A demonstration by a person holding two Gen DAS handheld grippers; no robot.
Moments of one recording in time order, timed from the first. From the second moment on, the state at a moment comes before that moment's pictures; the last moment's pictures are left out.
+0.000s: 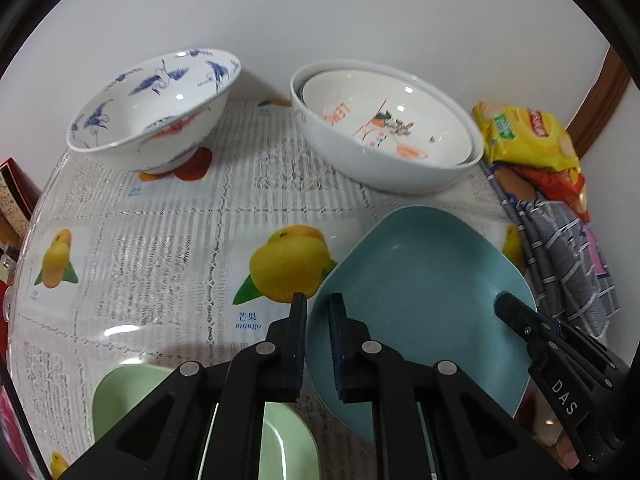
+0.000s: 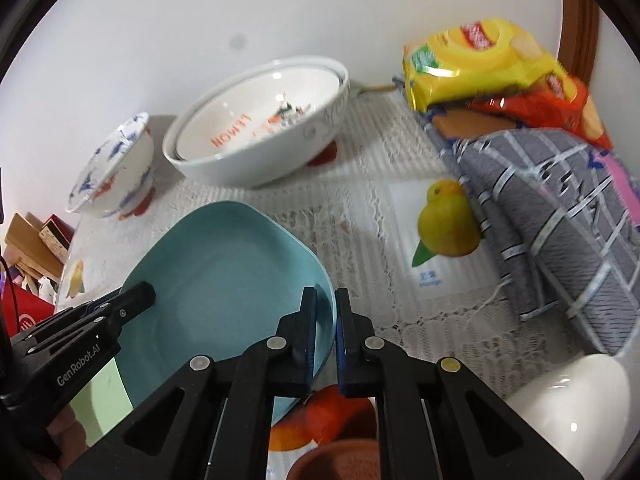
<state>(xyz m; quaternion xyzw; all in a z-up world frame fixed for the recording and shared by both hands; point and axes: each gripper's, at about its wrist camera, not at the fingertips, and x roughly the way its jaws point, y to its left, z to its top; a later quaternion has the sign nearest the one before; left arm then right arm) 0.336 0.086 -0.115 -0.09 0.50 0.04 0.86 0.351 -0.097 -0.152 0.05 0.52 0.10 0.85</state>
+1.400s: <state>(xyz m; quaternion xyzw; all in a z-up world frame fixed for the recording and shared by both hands) 0.184 0.043 0.014 -0.07 0.42 0.03 0.91 0.198 -0.142 0.002 0.09 0.42 0.10 0.90</state>
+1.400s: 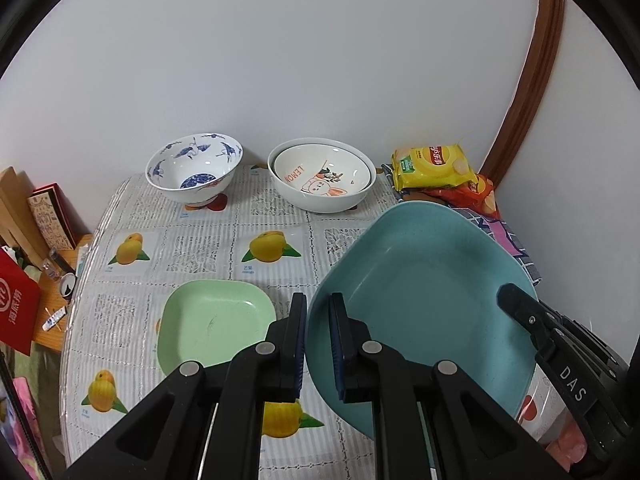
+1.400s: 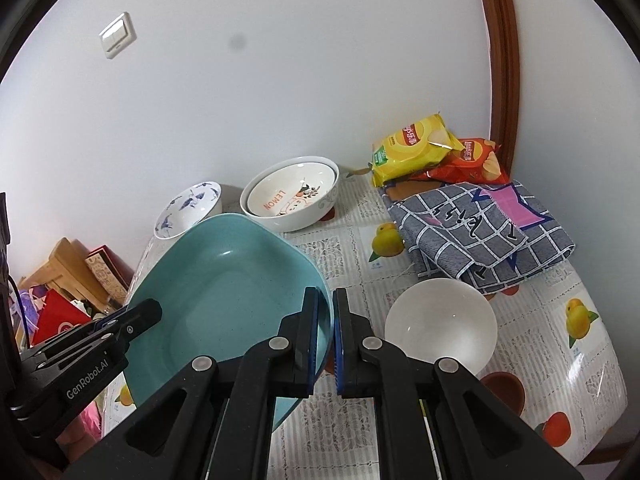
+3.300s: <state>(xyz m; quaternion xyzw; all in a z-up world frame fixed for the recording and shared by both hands) 0.159 0.153 -0.004 -0.10 0.43 0.13 0.89 0.201 -0.023 -0.019 0.05 0.44 0.19 0.87</state>
